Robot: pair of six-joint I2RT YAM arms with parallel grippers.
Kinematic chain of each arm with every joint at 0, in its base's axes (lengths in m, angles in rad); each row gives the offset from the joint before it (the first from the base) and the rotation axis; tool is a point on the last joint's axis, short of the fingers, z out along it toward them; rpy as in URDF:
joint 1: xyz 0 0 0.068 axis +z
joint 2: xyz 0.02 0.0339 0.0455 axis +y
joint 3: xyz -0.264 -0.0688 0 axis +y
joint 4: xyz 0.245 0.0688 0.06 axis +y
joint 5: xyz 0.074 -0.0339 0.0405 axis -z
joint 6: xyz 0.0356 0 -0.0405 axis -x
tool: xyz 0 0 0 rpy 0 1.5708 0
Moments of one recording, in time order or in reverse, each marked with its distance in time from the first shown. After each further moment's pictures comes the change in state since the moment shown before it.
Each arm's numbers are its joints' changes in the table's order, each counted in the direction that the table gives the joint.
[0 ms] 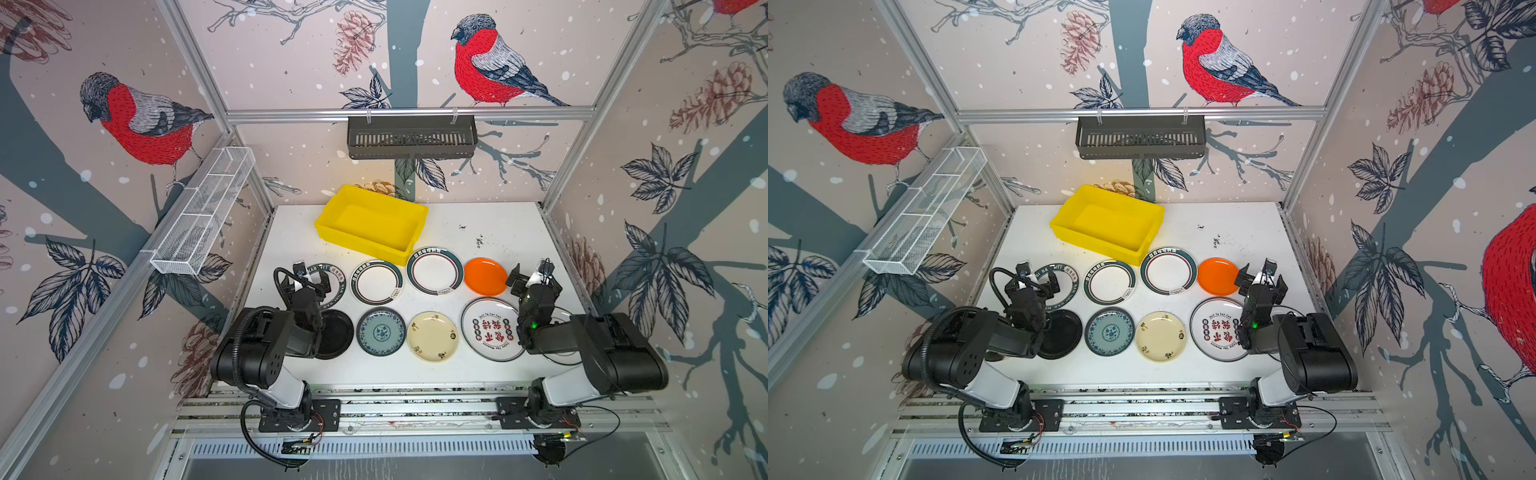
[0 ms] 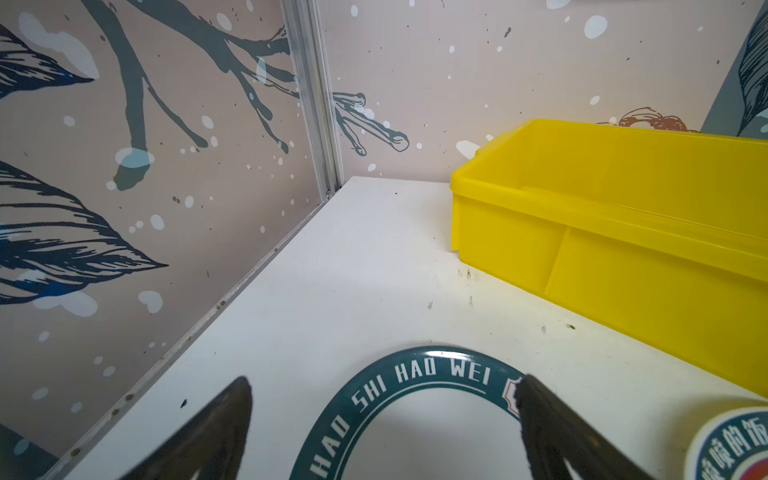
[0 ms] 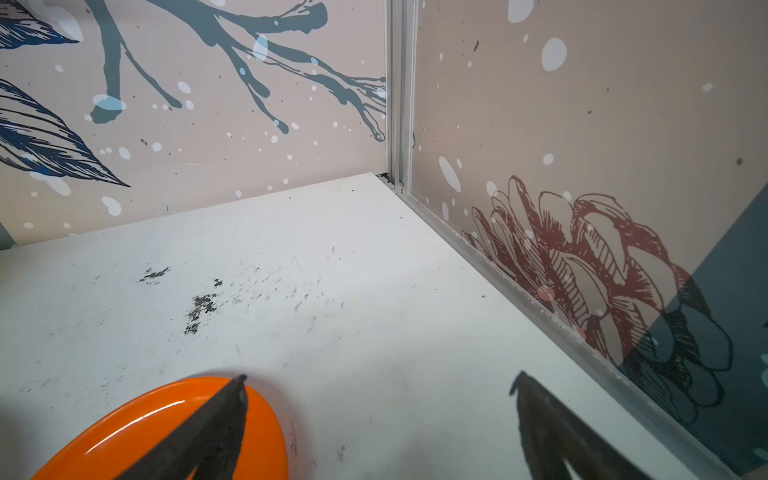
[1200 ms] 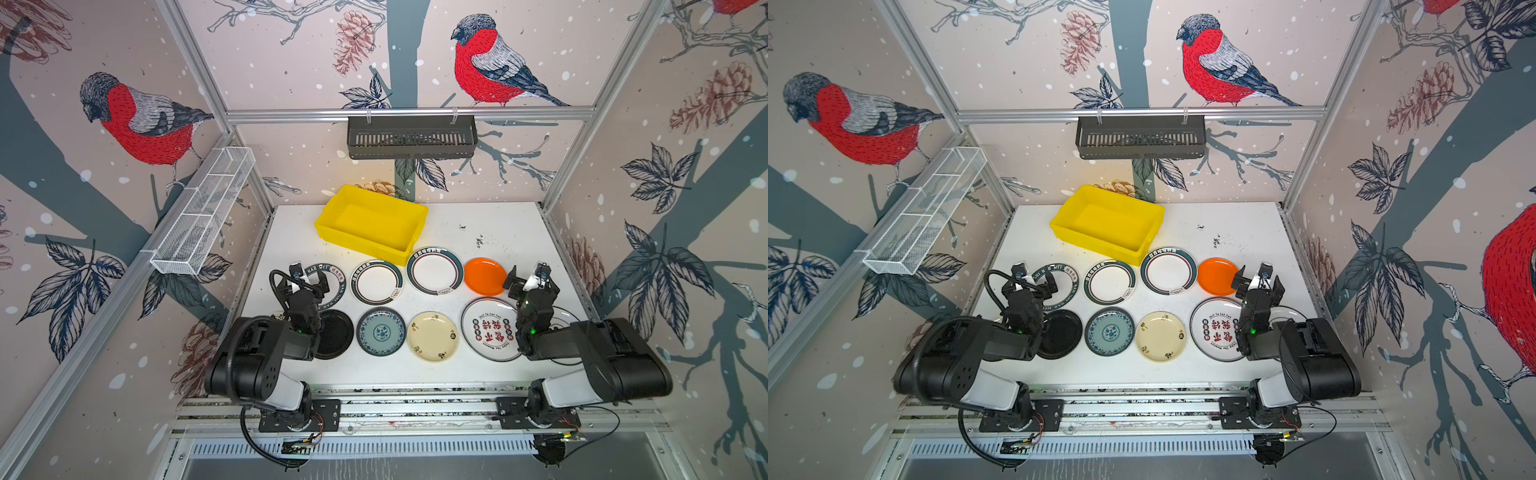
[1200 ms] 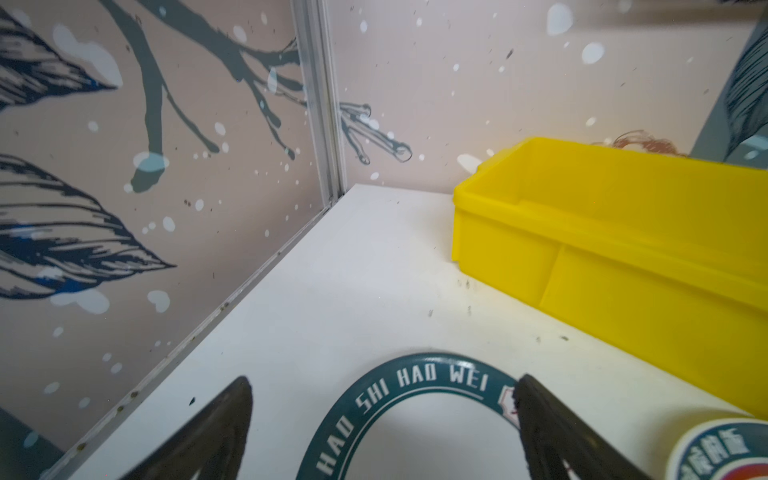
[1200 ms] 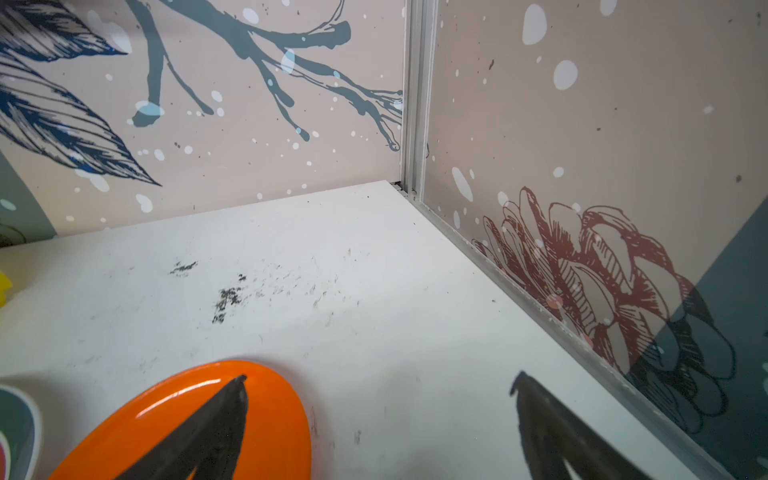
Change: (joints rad) left arm -0.033 -0.150 -0.003 0.086 -0.007 0.016; right arm 0.079 -0.070 0.080 -0.056 0.037 0.060
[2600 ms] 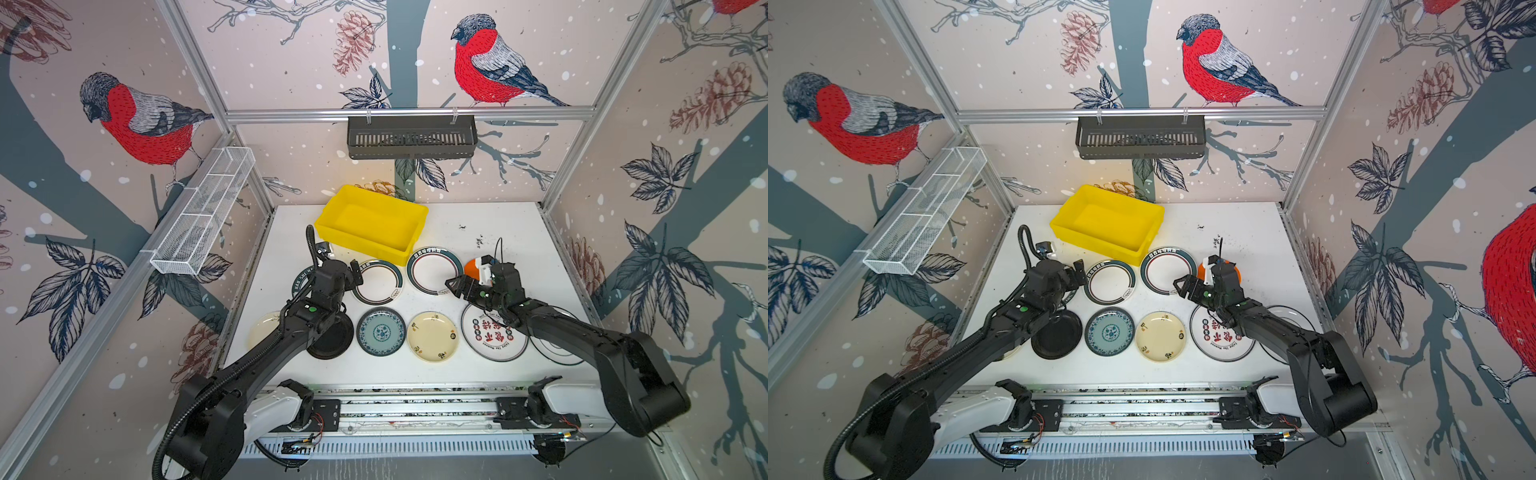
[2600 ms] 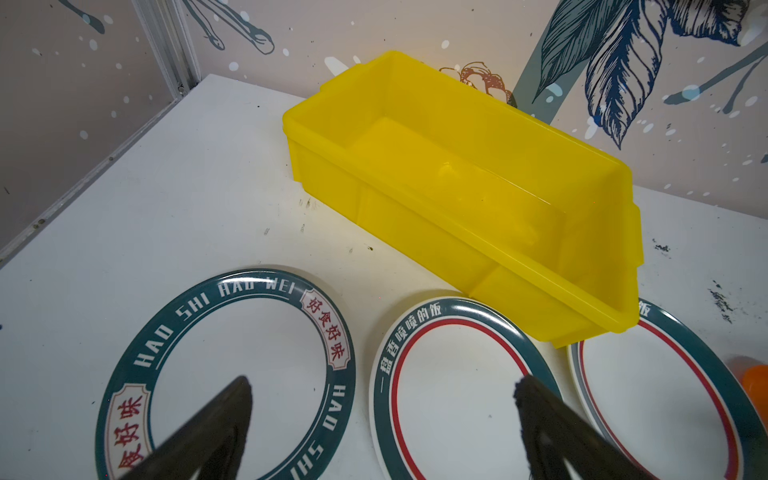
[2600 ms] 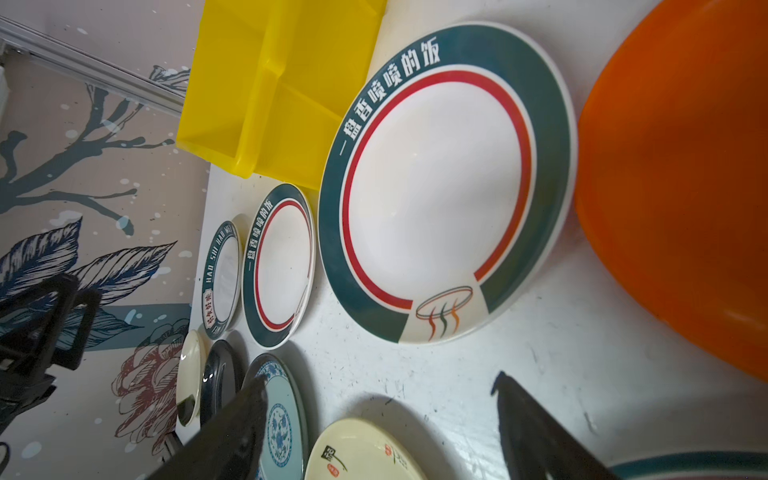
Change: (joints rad) left arm -0.307 -0.323 -0.421 1.167 0.027 0.427; right arm 0.245 -0.097 -0.403 1.037 -0.845 -0.741
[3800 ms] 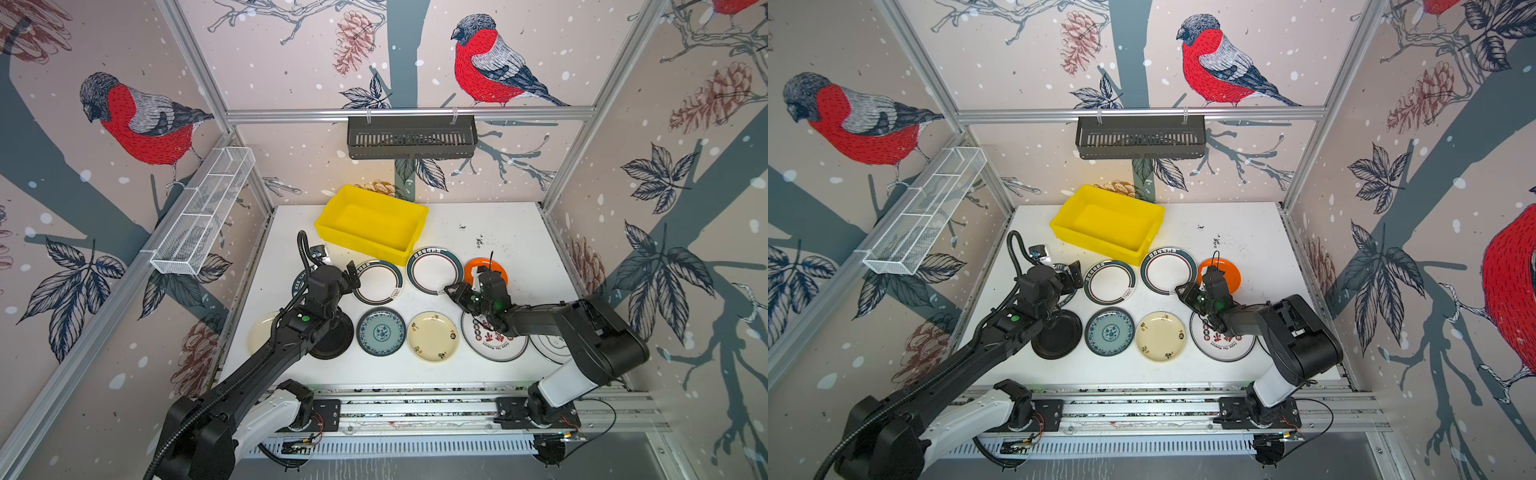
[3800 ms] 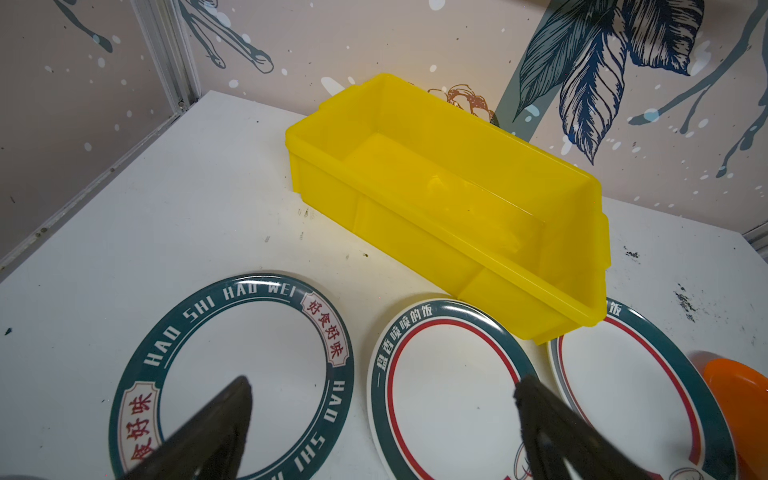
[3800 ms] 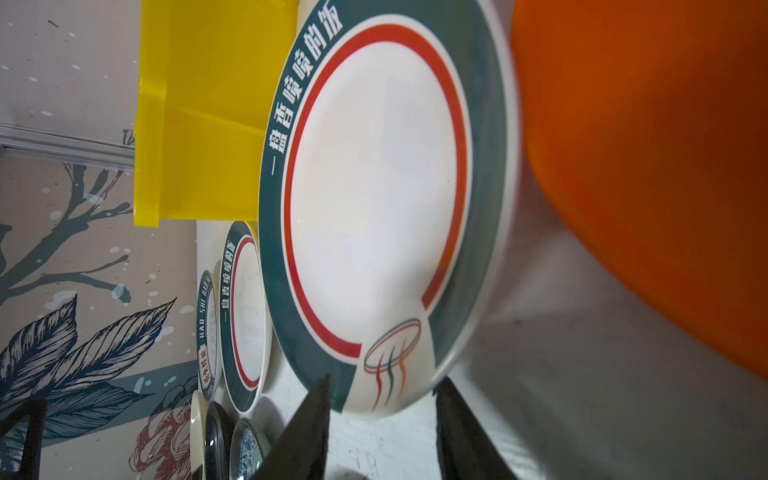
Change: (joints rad) left arm -0.003 -0.090 0.038 0.013 0.006 -0.008; right arm 0.023 0.264 0.073 -0.375 0.082 -0.215
